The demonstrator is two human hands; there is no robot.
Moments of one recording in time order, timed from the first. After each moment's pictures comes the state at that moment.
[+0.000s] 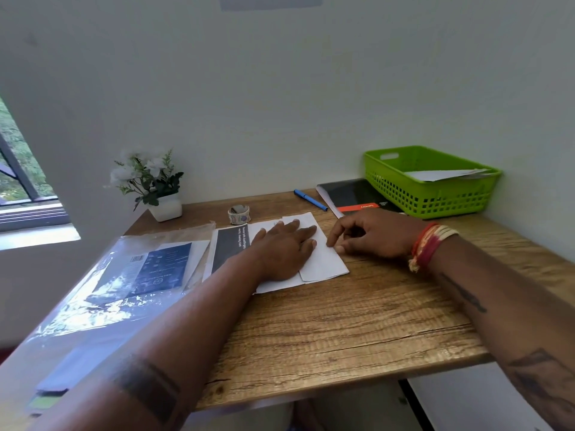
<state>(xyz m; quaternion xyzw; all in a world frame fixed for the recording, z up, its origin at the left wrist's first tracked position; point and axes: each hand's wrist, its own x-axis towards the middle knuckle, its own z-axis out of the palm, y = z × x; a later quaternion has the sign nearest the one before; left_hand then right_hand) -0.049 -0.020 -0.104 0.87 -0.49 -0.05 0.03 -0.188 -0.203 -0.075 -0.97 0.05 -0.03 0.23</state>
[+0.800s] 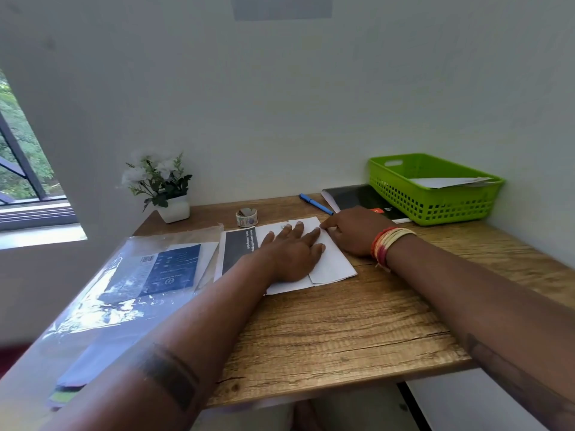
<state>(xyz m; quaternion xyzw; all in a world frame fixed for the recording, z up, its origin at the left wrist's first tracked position) -0.047 -0.022 -0.105 0.88 -0.47 -0.08 0.02 -0.134 -0.180 -0.081 -0.99 0.14 -0.07 0.00</state>
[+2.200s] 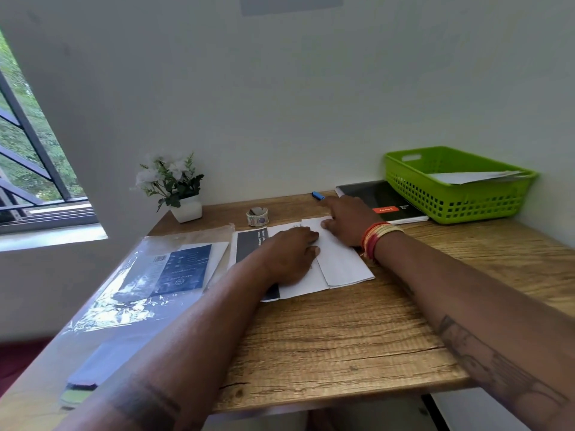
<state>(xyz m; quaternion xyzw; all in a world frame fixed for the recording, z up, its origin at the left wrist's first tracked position) -0.062 0.002 -0.086 0.88 -0.47 -0.04 0.09 -0.086 -0.184 -0.096 -0.97 0.15 -0.15 0.09</state>
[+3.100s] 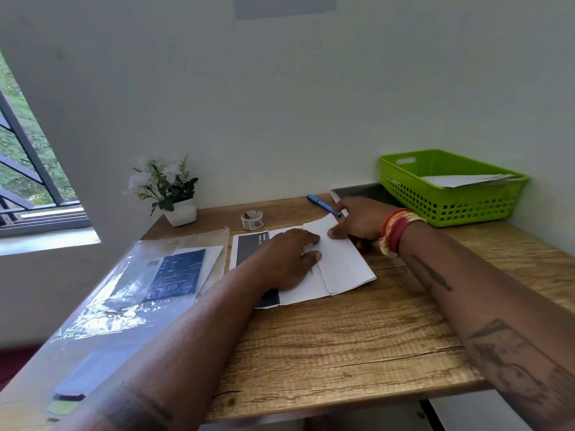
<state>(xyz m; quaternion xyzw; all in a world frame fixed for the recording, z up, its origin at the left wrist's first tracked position) -0.056 -0.003 -0.095 0.87 -0.46 -0.04 0.15 -0.122 -0.190 -0.060 -0.93 0.23 -0.04 0.28</state>
